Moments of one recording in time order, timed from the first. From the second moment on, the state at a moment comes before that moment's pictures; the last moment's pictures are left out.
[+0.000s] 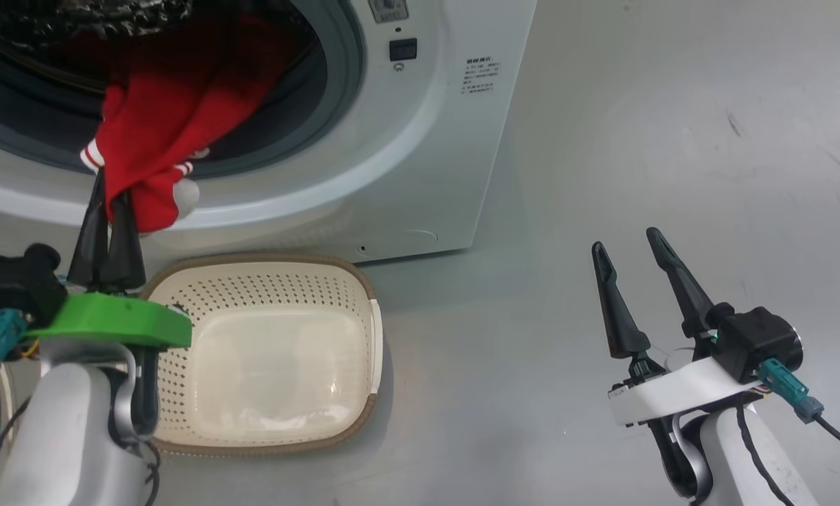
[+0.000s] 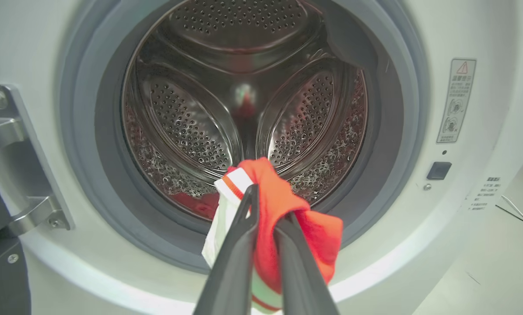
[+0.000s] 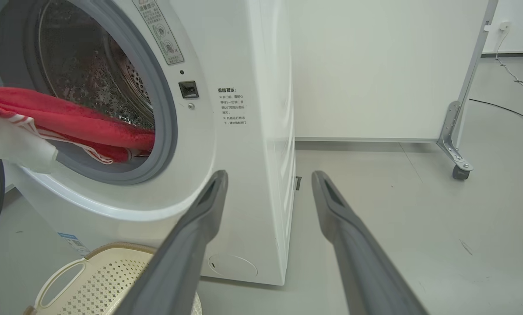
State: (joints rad) left arm -0.38 0.14 -0.10 0.22 -0.45 -0.07 -0.22; right arm -0.13 -0.05 0.19 0.09 0.24 0.10 -0.26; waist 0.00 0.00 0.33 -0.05
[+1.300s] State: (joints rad) left arm -0.04 0.08 -0.17 0.05 -0.45 0.02 -0.20; right arm 0.01 -0.04 0.22 0.04 0.24 0.10 -0.26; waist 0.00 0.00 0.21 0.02
